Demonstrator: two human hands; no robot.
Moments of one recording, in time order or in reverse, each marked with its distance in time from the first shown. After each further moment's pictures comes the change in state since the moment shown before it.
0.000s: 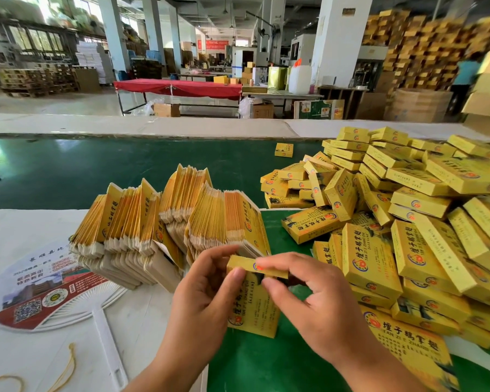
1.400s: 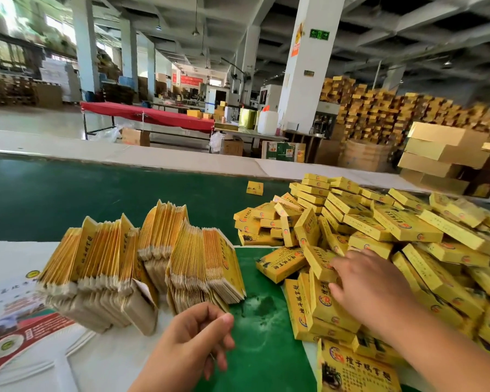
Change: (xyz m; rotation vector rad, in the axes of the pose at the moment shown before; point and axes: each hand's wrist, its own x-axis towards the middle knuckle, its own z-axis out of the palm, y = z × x) left_hand 0.012 0.010 -0.012 -0.220 -0.256 -0.336; right_hand 0.046 -0.001 -0.104 -1.383 -0.218 0.275
